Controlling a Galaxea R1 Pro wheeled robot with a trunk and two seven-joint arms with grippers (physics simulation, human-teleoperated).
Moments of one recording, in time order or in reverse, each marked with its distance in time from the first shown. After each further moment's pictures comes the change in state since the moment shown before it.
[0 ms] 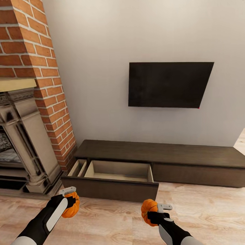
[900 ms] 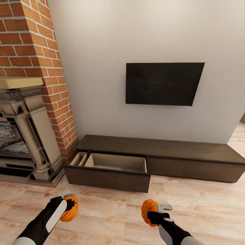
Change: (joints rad) left arm 0.000 0.003 0.000 0.040 0.003 0.000 -0.003; right arm 0.000 0.000 0.000 0.000 -0.002 0.000 0.001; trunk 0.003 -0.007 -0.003
